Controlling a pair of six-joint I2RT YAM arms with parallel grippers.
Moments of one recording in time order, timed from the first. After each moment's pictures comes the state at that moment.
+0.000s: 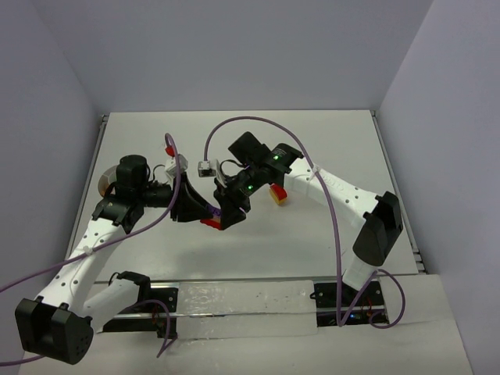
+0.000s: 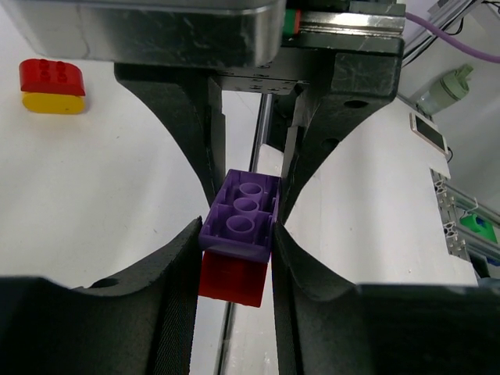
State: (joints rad) left arm -0.30 0.96 0.81 -0.32 1.19 -0.05; right arm 0.86 1.68 1.60 -0.93 -0.84 -0.29
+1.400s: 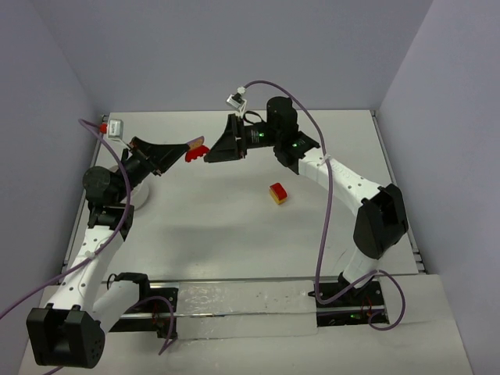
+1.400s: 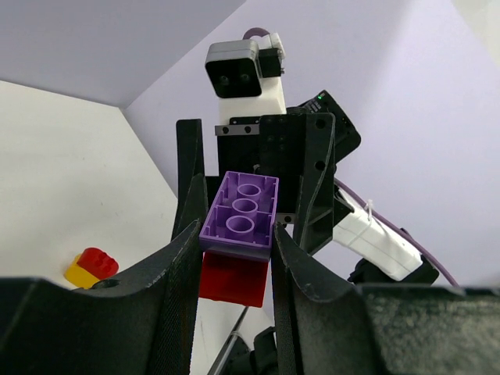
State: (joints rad) left arm -0.11 0.92 0.68 0.61 0.67 -1.20; right arm 0.61 1.69 1.47 0.17 -1.04 0.91
